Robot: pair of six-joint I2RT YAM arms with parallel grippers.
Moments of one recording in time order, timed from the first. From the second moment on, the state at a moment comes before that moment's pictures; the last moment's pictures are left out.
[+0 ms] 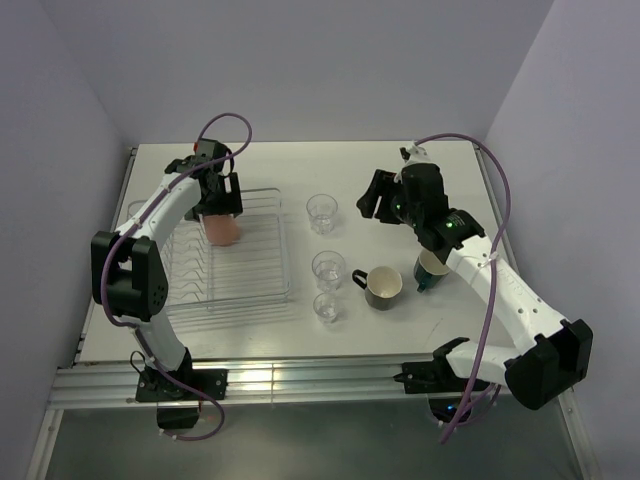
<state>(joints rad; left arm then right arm) -0.23 1.78 1.51 -0.85 -0.23 -0.35 0.44 1.18 1.11 -0.43 0.03 0.52</state>
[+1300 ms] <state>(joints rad) -0.23 1.28 1.57 -0.80 -0.15 -0.38 0.85 1.02 0.89 -0.76 0.38 0.62</state>
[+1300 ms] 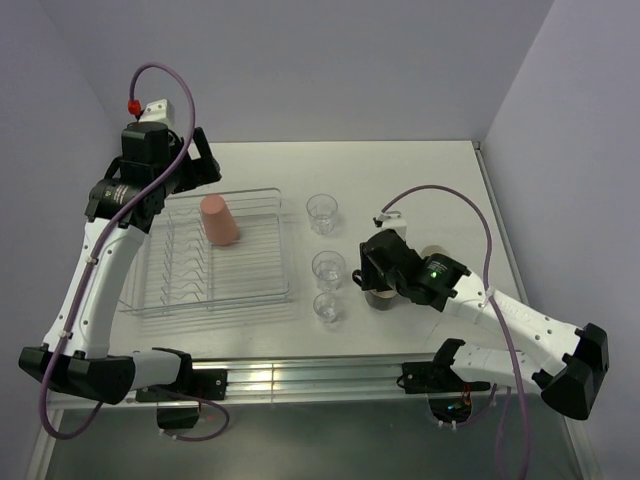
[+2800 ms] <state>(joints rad) -0.23 1.26 1.51 -0.72 0.04 -0.39 0.79 1.16 1.06 -0.86 0.35 0.54</state>
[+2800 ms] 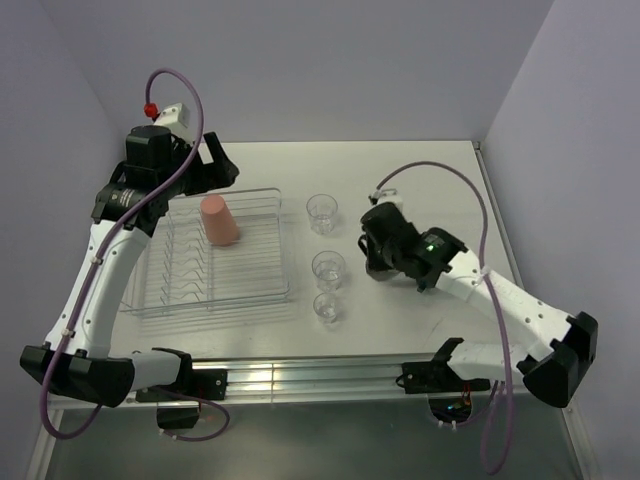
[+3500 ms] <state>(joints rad) -0.24 1.27 1.21 0.20 0.84 -0.70 0.40 1.37 1.46 -0.30 -0.71 0.83</state>
